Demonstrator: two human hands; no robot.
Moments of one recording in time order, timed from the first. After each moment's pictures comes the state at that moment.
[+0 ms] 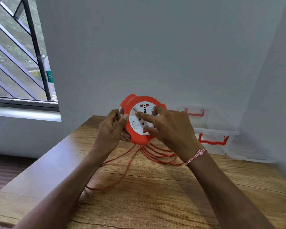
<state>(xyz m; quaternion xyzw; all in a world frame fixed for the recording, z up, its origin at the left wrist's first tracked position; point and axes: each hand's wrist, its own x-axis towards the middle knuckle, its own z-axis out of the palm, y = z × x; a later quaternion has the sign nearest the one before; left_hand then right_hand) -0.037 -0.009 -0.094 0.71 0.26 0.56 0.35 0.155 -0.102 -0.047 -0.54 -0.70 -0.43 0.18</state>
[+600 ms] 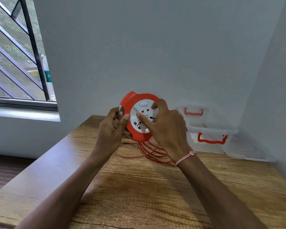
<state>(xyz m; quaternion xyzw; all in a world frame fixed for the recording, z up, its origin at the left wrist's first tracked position) -0.030 -0.014 -0.094 0.72 0.22 0.58 0.30 0.135 -0.094 -0.054 -0.64 -0.58 -0.22 0.45</state>
